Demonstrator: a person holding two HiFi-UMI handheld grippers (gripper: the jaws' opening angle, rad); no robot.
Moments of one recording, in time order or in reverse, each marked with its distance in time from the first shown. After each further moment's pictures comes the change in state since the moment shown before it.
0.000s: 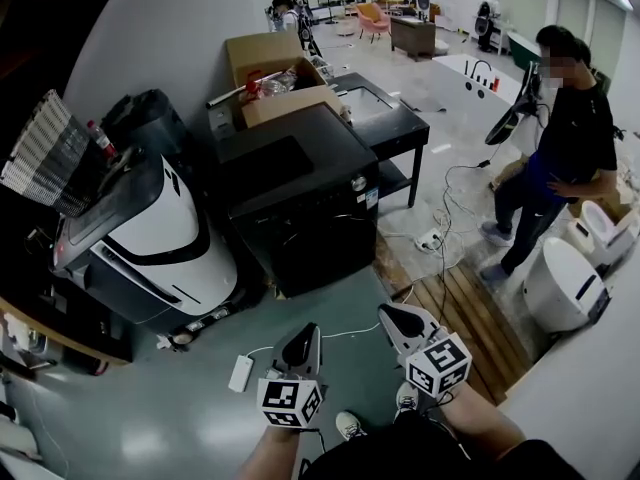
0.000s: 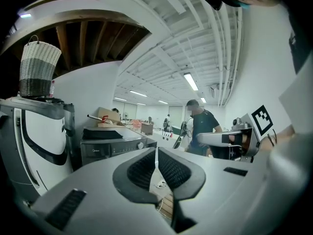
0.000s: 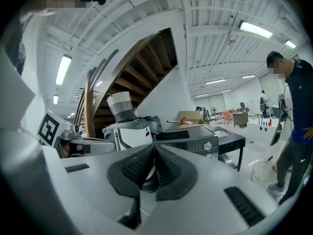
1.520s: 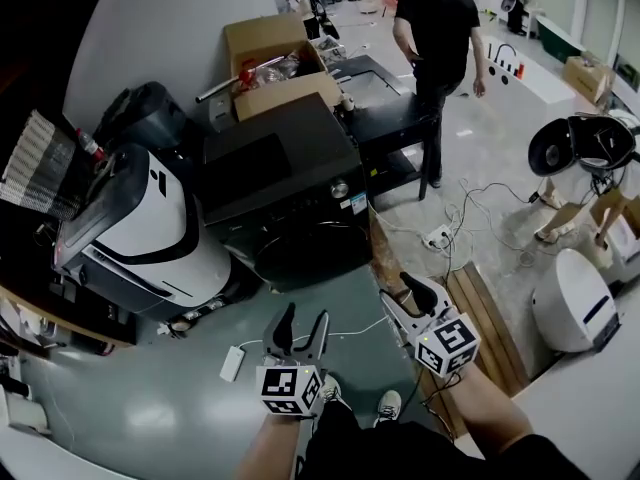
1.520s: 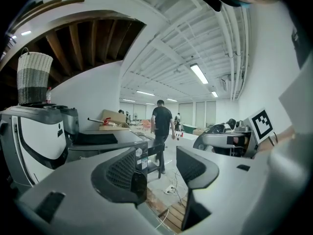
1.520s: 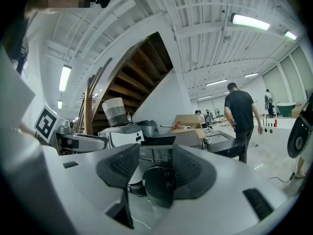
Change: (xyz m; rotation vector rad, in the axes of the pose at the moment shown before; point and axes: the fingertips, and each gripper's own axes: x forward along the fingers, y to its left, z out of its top) left arm 0.174 -0.074 0.023 0.034 0.008 0.152; right arm 0.011 -0.223 0.024 0.009 -0.050 0.068
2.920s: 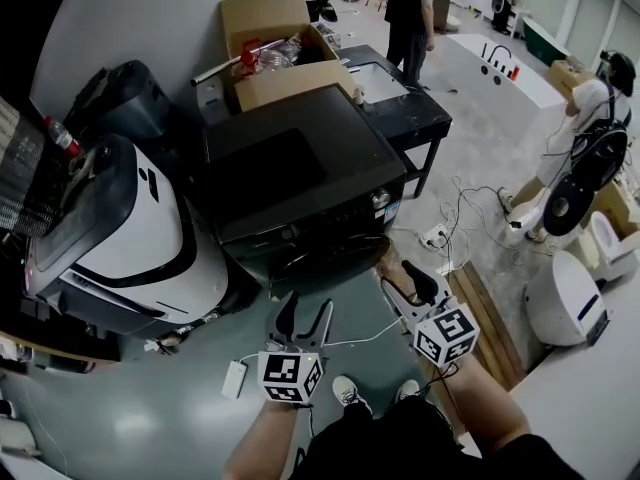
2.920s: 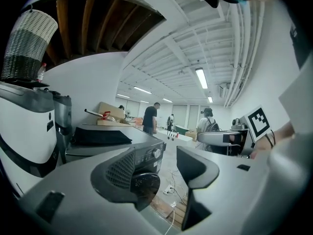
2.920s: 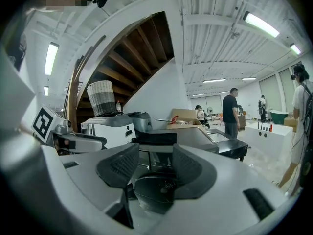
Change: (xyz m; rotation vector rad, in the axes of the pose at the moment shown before) left arm 0.082 0.221 -0.018 -0.069 0.012 -0.136; right arm 0.224 0.047 -0.020 -0.051 0.081 -0.119
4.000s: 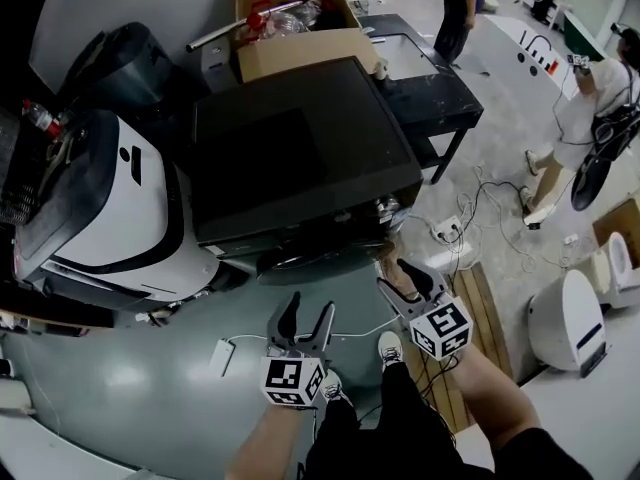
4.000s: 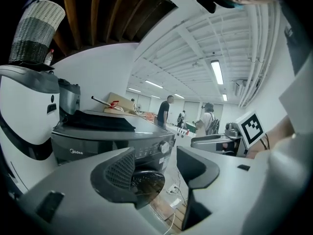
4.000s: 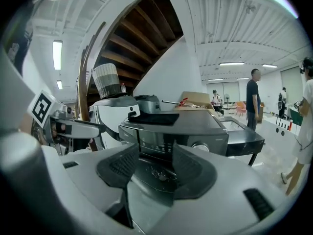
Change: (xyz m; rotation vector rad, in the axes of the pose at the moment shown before) left arm 0.112 0.013 -0.054 -0.082 0.044 0.128; right arm 0.098 -0.099 -0.077 -0.066 0.182 0.180
